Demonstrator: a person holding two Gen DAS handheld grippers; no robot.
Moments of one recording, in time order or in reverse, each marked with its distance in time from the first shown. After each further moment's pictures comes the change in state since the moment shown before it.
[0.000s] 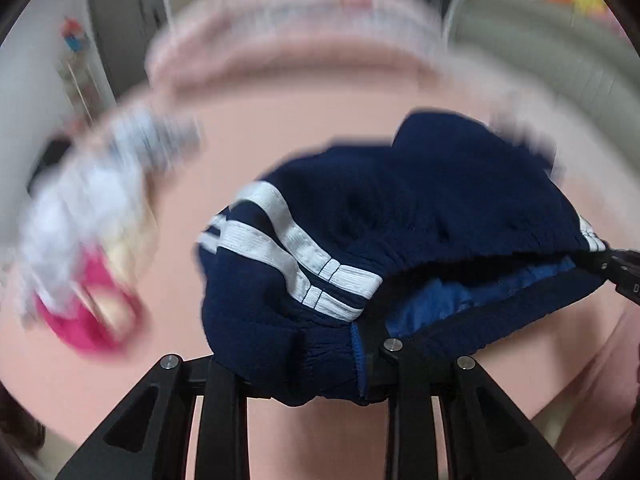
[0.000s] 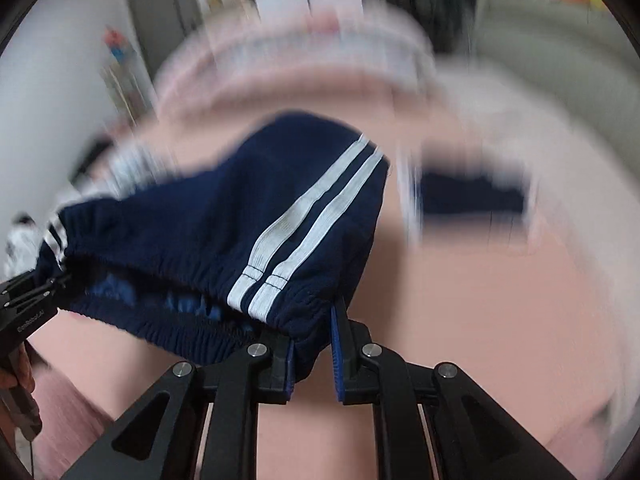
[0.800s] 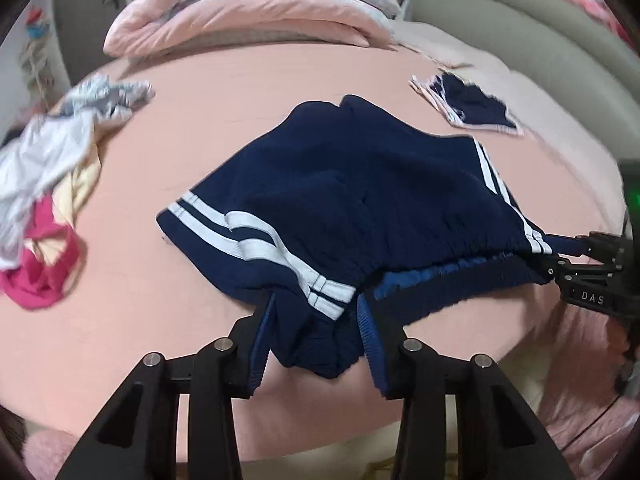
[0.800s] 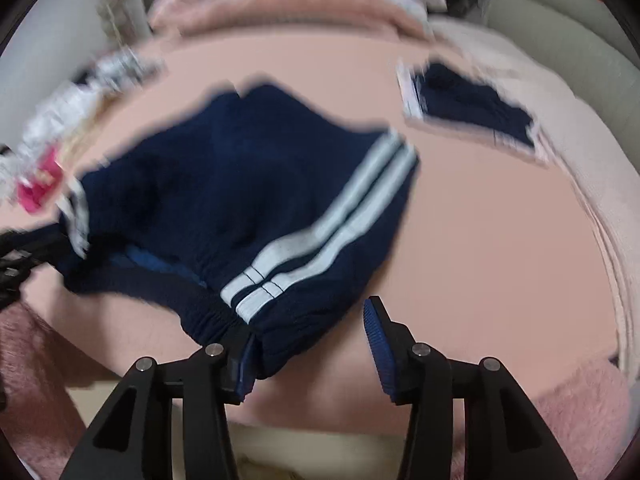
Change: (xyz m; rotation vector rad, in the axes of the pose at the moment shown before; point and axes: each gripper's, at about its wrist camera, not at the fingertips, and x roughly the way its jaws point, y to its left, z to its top) left arm -0.015 -0.013 -0.035 0.090 -0.042 -0.131; right arm 0.016 0.006 -0.070 -0.111 0.139 -0.093
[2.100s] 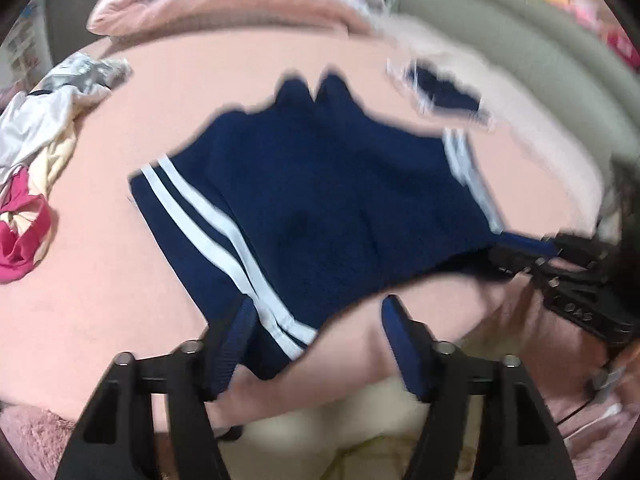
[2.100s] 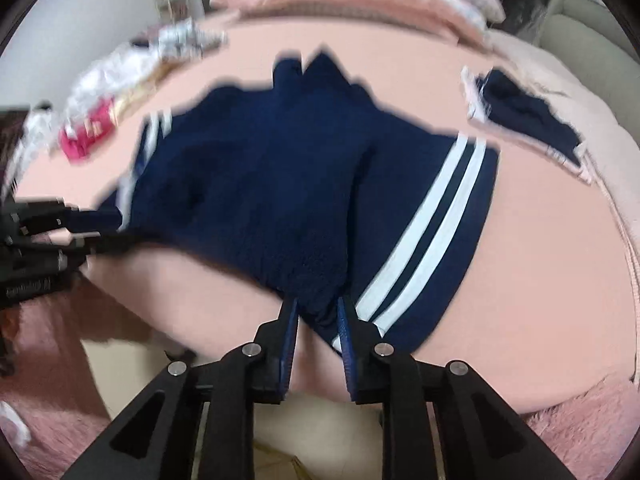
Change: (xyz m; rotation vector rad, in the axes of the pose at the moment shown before) left arm -0.002 -0.016 -0.025 -0.072 0.018 -0.154; right arm -0.029 0.030 -0.026 -0.100 -0.110 0.143
